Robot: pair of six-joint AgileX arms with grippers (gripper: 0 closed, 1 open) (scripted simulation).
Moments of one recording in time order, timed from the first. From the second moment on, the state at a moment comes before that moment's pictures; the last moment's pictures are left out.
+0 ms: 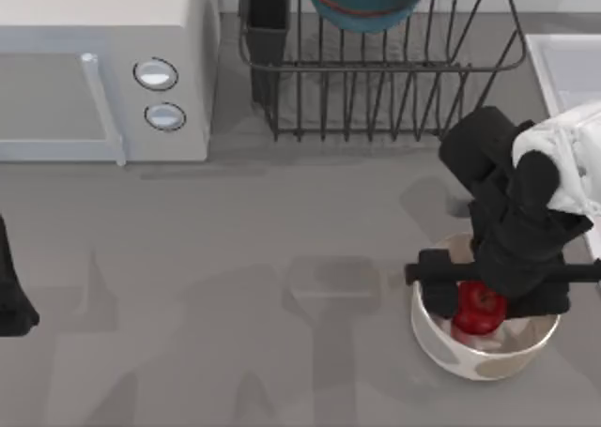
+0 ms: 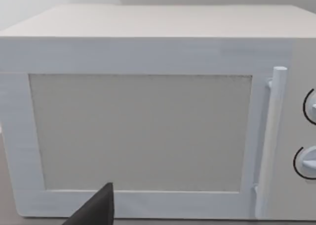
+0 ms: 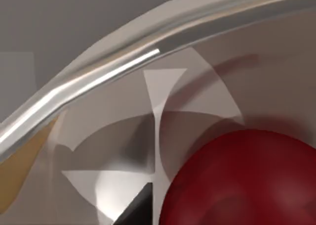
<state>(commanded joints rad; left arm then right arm) 0.00 0.00 0.00 0.00 0.00 0.00 0.52 1.85 1.01 -0.73 0.00 0.53</state>
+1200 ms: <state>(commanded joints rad) 0.00 0.00 0.00 0.00 0.00 0.00 0.52 1.69 1.31 -1.14 0.00 0.52</state>
